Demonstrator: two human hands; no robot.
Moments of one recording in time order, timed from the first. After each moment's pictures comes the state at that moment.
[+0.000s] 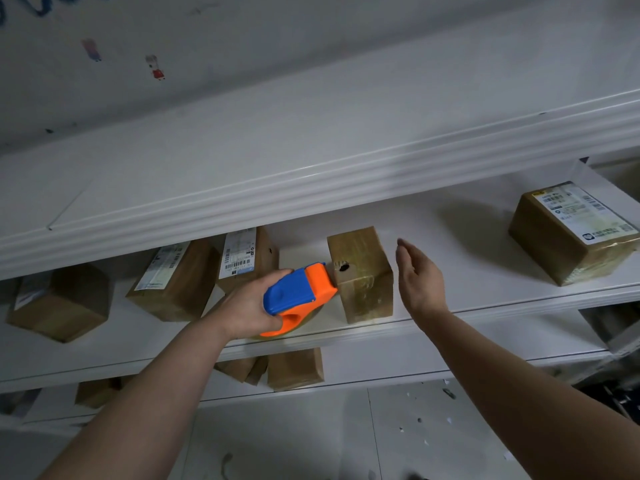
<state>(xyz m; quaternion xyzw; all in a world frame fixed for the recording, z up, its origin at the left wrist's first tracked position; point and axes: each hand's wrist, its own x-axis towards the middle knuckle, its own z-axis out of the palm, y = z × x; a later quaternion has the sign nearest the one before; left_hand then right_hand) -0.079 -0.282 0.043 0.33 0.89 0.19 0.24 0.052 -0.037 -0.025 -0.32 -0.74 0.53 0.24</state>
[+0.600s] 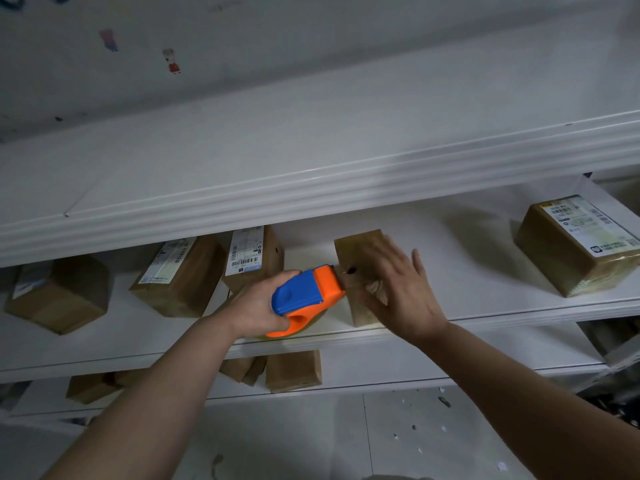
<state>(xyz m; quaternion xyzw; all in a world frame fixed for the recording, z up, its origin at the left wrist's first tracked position) -0.086 -0.288 0.033 0.33 0.89 0.19 0.25 0.054 -0.061 -0.017 -0.07 -0.94 0.24 0.23</state>
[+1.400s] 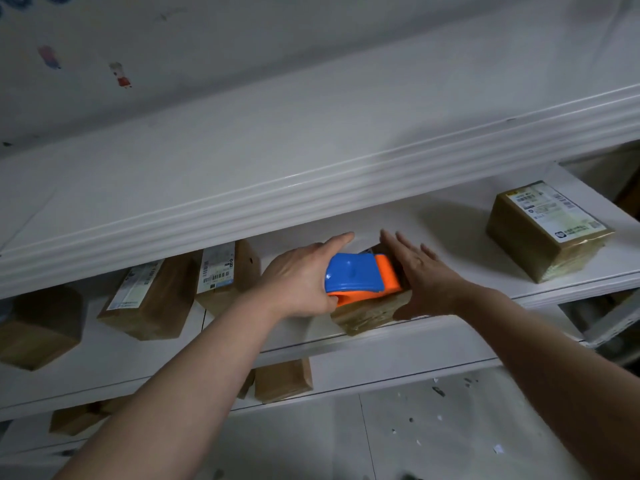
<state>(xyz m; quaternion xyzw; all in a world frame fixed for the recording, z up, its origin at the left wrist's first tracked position) -0.047 -0.168 0.072 0.49 0.87 0.04 0.07 0.079 0.033 -0.008 -0.06 -0.96 0.26 -0.02</state>
